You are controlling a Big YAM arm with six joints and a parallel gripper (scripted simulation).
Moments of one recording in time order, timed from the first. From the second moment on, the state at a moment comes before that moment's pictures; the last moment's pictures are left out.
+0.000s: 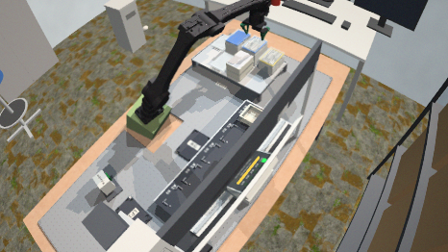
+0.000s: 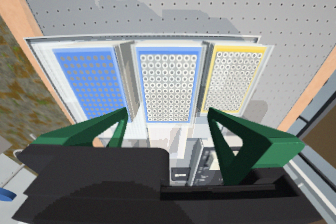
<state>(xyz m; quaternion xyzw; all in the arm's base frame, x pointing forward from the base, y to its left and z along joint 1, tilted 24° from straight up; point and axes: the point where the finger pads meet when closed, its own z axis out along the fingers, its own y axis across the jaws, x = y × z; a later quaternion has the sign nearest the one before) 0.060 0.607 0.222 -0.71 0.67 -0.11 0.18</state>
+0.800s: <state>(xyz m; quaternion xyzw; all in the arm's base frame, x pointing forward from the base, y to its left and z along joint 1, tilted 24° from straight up) 0.077 0.611 0.188 -0.71 0.67 -0.11 0.18</state>
